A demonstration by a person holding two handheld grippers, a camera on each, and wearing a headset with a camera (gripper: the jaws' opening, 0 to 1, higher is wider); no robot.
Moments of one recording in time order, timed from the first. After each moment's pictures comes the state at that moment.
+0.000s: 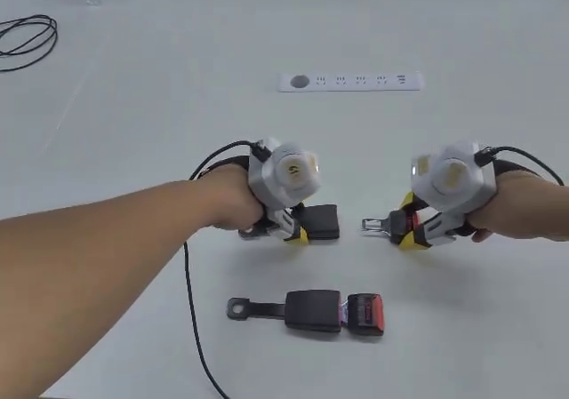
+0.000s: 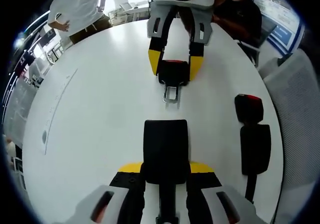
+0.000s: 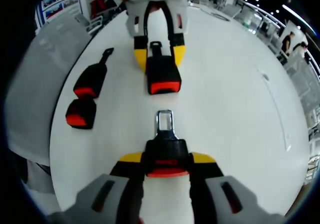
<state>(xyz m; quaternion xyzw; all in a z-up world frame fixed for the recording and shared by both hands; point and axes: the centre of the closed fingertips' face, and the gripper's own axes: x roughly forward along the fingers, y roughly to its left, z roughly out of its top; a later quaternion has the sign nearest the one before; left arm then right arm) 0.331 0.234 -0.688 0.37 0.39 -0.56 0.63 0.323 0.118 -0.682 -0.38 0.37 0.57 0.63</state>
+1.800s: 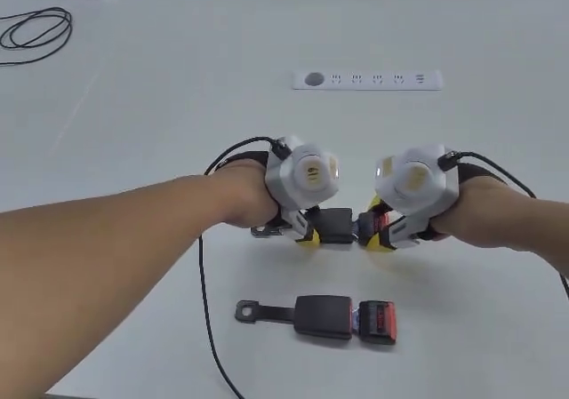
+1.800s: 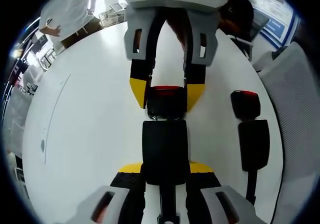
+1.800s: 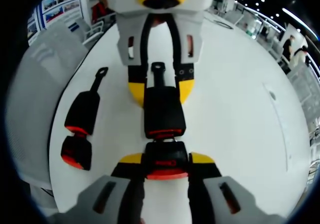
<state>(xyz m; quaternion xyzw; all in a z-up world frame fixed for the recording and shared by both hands) 0.324 0.237 -0.684 0.38 0.38 -0.58 0.61 0.325 0.181 -0.682 -0.37 0.35 0.58 0.64</state>
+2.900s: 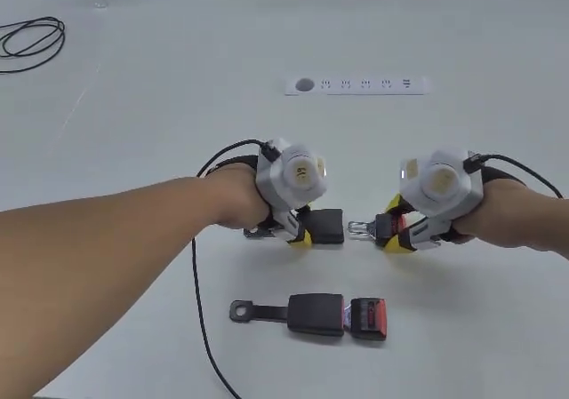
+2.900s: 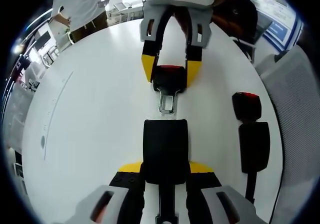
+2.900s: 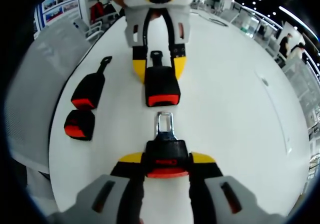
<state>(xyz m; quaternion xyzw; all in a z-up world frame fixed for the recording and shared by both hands) 0.327 0.236 -0.684 0.38 0.39 -0.58 0.62 0.321 0.123 -0.677 -0.36 0.35 0.57 0.65</state>
